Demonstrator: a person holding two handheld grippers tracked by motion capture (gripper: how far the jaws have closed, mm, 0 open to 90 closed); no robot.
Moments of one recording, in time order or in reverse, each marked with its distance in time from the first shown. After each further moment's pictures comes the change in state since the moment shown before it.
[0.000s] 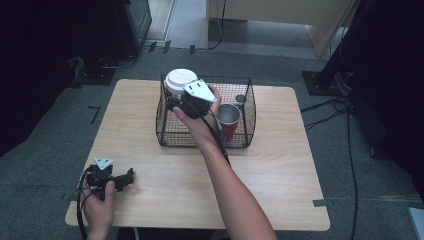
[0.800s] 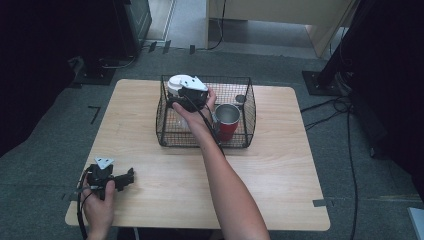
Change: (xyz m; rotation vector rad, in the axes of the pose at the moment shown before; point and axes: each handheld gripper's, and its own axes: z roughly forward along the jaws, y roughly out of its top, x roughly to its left) left arm 0.000 0.001 0.000 0.003 -0.004 0.003; right arm -0.016 -0.032 0.055 0.234 -0.033 0.010
